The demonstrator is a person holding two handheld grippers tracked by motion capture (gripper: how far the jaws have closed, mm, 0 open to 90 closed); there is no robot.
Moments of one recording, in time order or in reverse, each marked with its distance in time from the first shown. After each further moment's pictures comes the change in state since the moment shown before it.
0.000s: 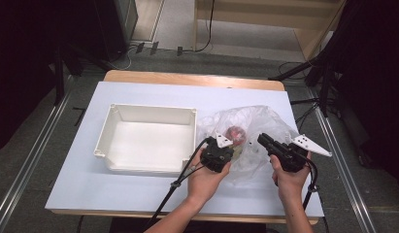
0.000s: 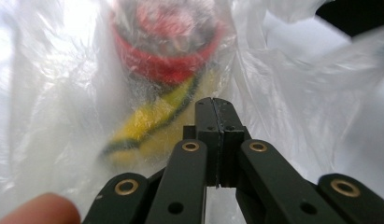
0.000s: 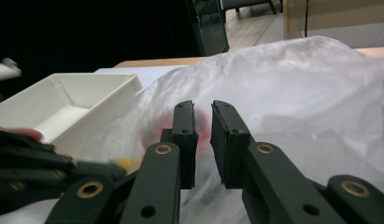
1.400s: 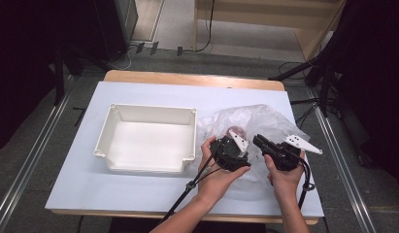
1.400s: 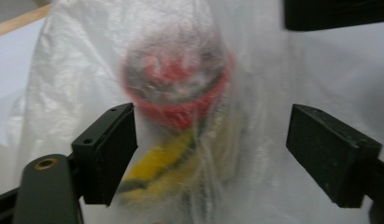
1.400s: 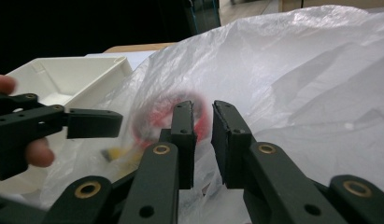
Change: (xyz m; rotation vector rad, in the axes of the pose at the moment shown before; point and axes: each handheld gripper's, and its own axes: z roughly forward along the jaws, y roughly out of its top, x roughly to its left) left arm -0.031 0.013 0.027 0.028 0.275 0.146; right arm 0.004 -0.008 0.015 0.058 -0.035 0.002
